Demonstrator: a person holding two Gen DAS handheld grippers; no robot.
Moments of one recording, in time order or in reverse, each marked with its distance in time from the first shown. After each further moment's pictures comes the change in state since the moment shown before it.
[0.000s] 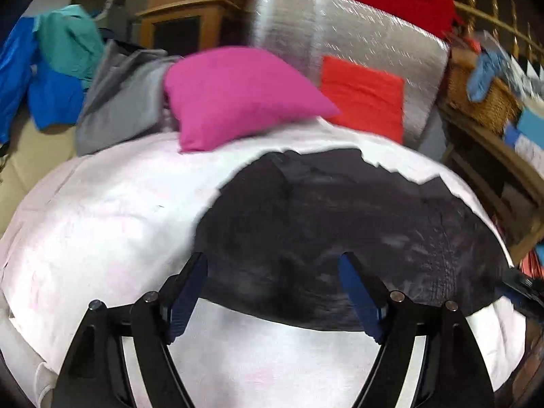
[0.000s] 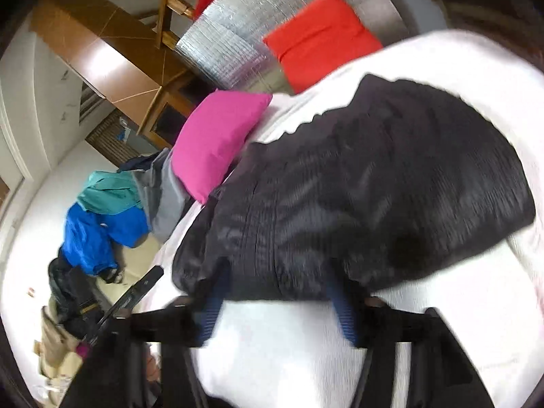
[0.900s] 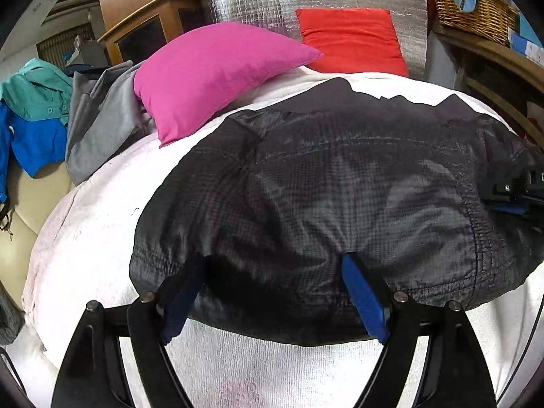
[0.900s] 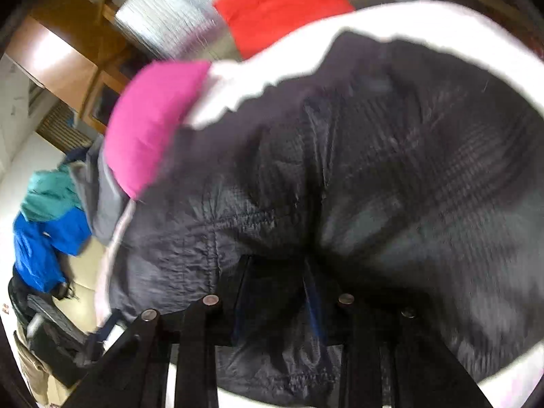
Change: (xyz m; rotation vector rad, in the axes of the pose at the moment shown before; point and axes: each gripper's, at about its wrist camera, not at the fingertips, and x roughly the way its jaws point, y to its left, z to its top) left arm 0.052 -0.052 -0.022 0.236 0.089 0.183; right arm 0.088 -0.037 0.041 0.054 0.162 -0.169
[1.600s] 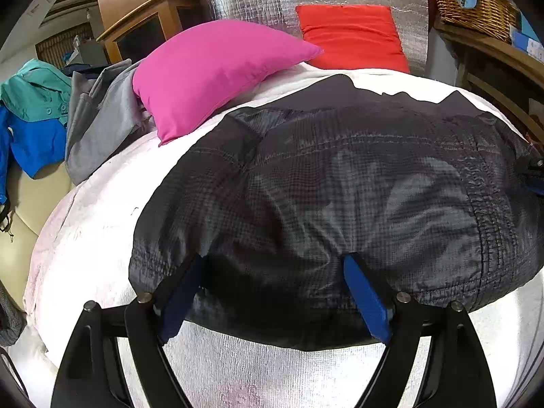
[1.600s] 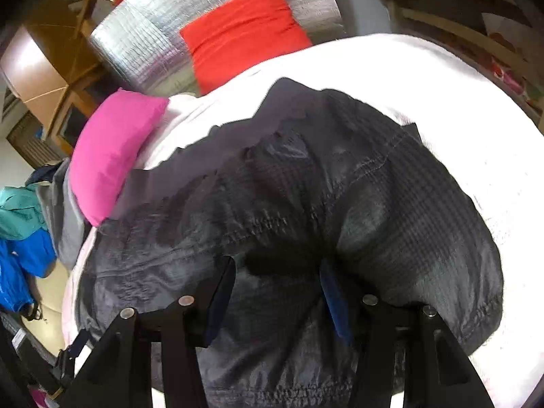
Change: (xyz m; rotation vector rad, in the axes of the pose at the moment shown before) left arm 0.001 0.001 0.002 -0.003 0.018 0.002; right arm -0.054 -0.025 0.008 0.051 -0.143 -0.135
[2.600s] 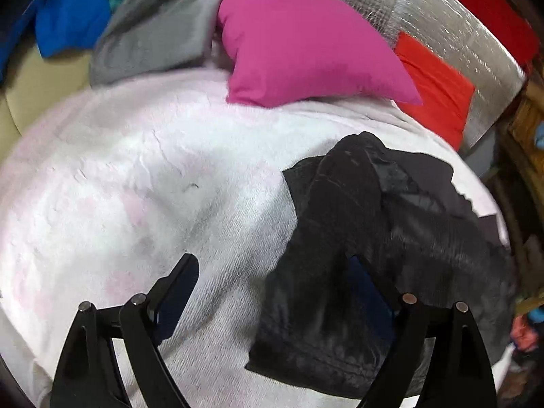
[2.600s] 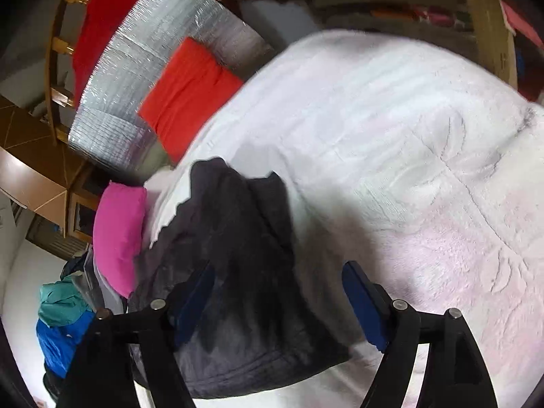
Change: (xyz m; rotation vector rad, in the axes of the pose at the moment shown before) left arm 0.053 0.160 0.027 -0.502 0.152 -0.189; right arm -0.041 -0.149 0.025 0.328 -0.018 0.102
